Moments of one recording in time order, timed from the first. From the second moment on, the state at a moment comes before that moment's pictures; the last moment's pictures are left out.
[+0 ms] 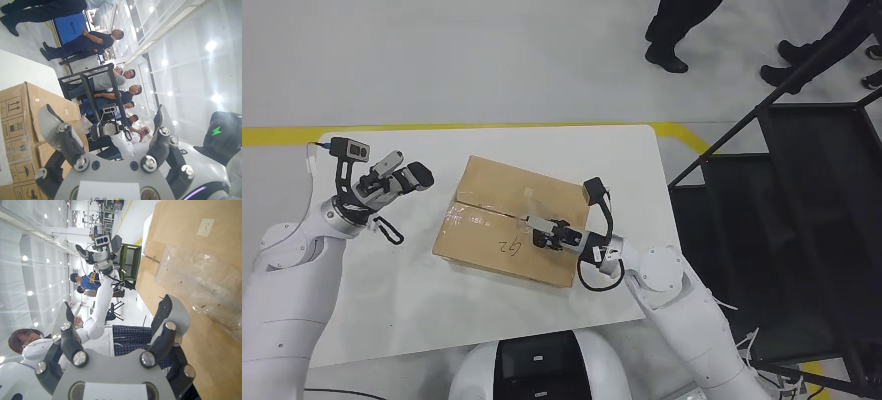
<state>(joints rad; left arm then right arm) 1.06 -1.02 -1.38 -1.19 -0.69 -0.48 -1.10 -1.43 -1.31 1.21 -1.77 0.08 -0.10 0.71</state>
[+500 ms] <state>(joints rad) 0.95 -1.07 -1.18 -1.02 -0.43 -0.43 -0.91 -1.43 -1.30 1.19 -1.74 0.12 -0.06 0.65</state>
